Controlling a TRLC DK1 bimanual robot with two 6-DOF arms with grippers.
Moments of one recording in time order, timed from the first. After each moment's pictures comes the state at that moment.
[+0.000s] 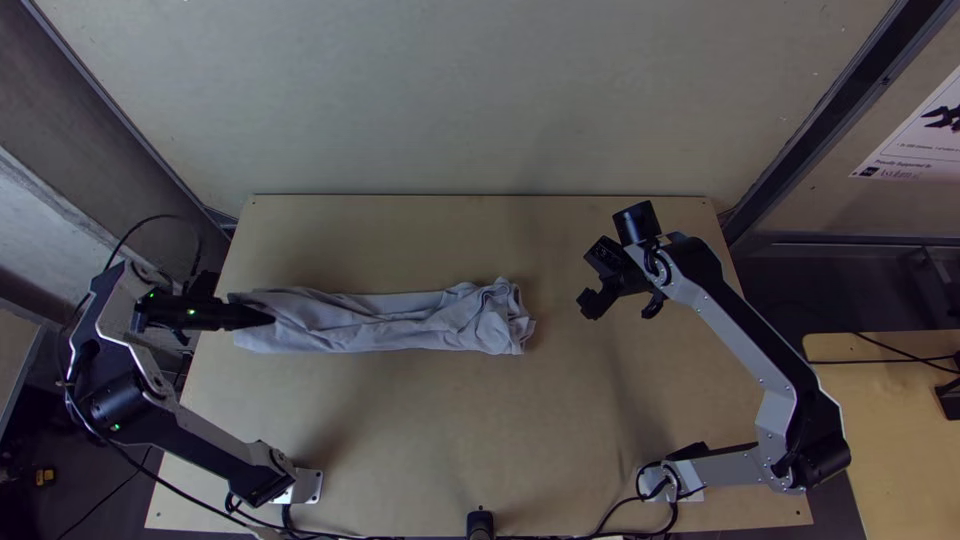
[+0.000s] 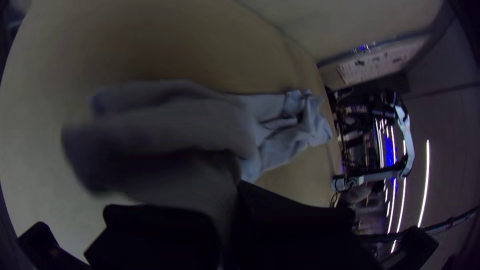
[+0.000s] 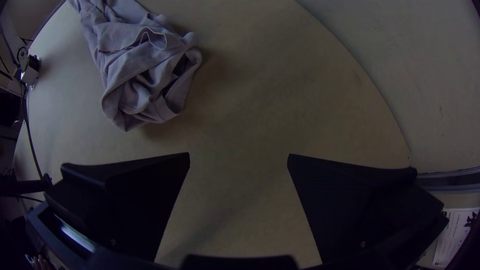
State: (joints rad) left arm 0.64 1.73 1.36 -1.43 0.75 0.97; right arm 0.39 1.51 1.34 -0.93 -0.08 -0.46
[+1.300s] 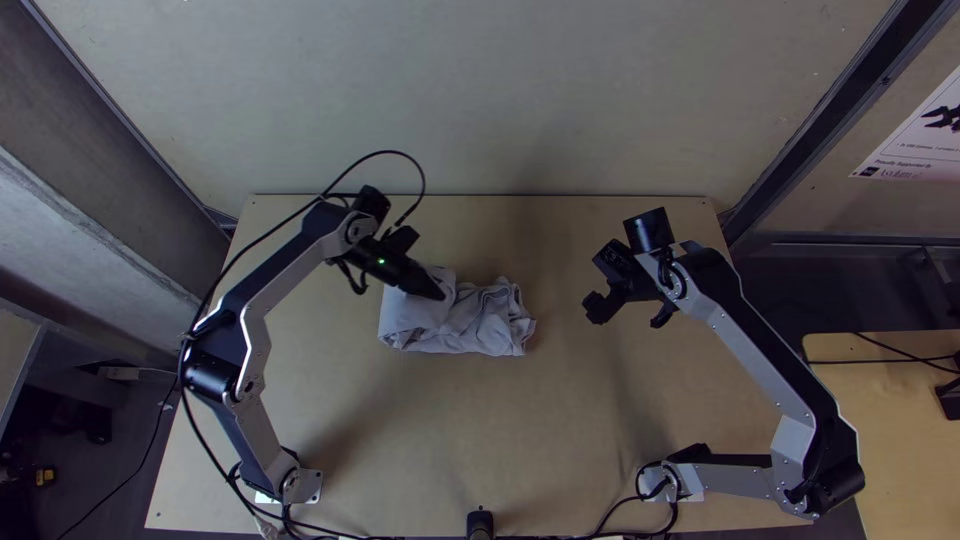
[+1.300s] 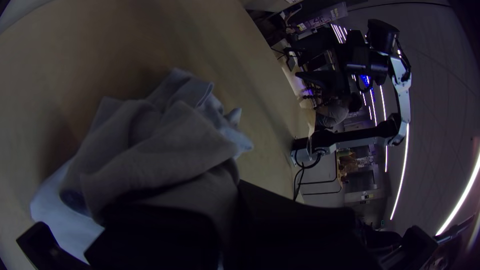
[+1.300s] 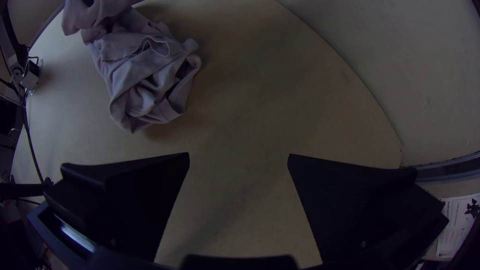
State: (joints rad) left arm -0.35 1.85 1.69 -1.12 0.88 0.26; right arm 0.39 1.41 1.30 -0.93 -0.05 -0.43
